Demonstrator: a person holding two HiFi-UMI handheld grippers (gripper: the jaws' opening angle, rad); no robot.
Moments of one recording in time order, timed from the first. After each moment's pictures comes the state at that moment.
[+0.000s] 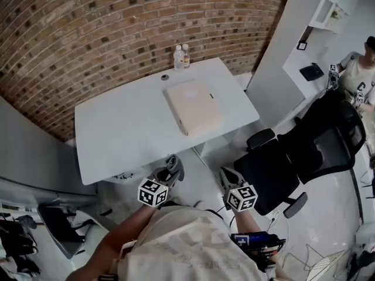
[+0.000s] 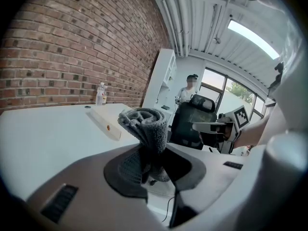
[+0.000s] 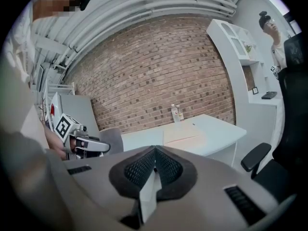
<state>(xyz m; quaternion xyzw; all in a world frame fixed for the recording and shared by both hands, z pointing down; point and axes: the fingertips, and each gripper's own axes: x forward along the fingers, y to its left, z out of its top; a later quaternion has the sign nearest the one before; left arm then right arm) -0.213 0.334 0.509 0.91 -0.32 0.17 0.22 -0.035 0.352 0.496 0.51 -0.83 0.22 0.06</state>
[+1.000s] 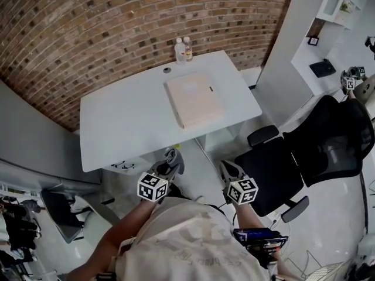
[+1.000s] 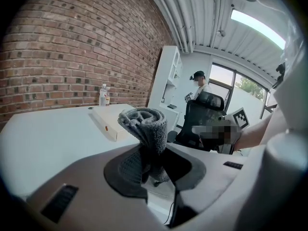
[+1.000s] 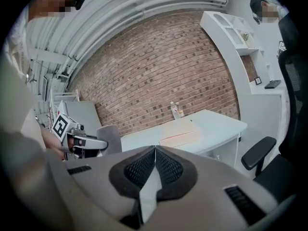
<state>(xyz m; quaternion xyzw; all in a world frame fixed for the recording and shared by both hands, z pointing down) -0.167 0.339 0.509 0.89 -0.37 0.19 0.21 0.014 0.343 0.519 0.47 -0.85 0.24 0.04</state>
